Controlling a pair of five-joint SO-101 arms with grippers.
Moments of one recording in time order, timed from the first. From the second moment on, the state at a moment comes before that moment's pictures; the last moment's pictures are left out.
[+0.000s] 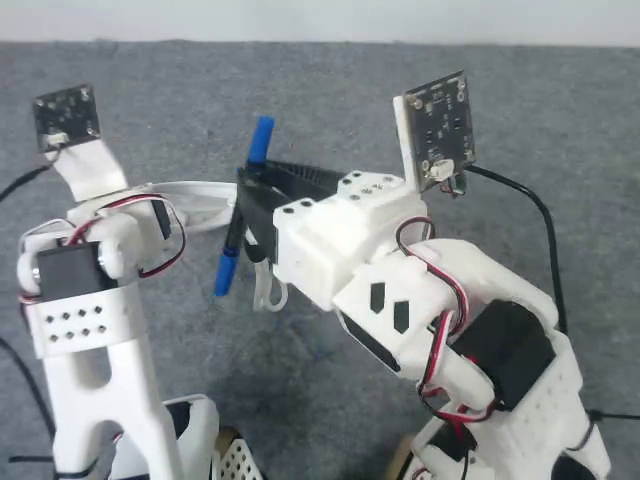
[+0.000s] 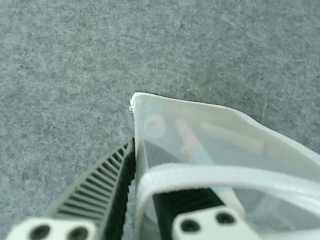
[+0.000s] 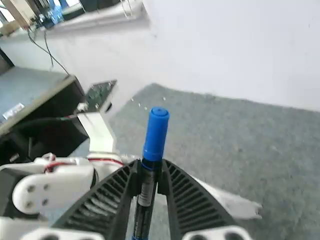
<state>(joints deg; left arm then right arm) -17.8 -38.9 24.6 80.2 10.9 -49.4 -37.4 -6.4 65.3 -22.9</state>
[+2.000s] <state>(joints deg) -17.7 -38.9 24.6 79.9 10.9 -52.8 -53.5 36.7 33.5 2.5</state>
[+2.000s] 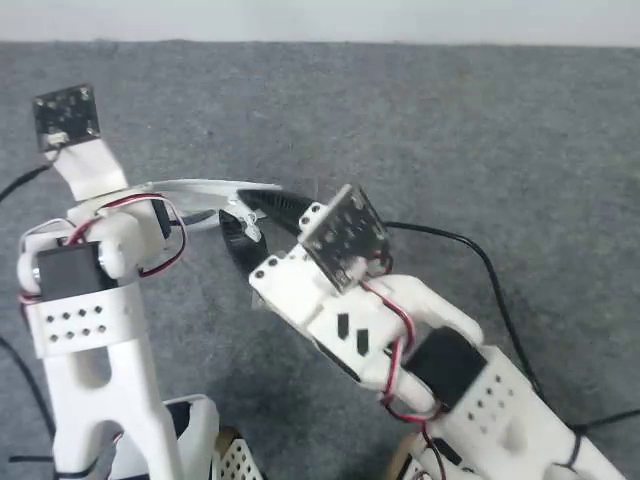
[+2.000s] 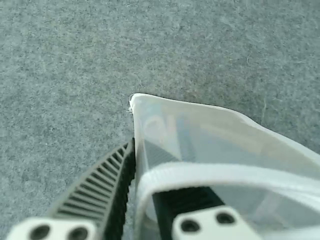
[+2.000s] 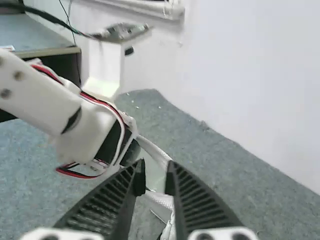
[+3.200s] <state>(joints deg) -17.9 -39.0 26.1 78.1 10.9 -40.5 -54.1 36.7 59.0 -12.0</state>
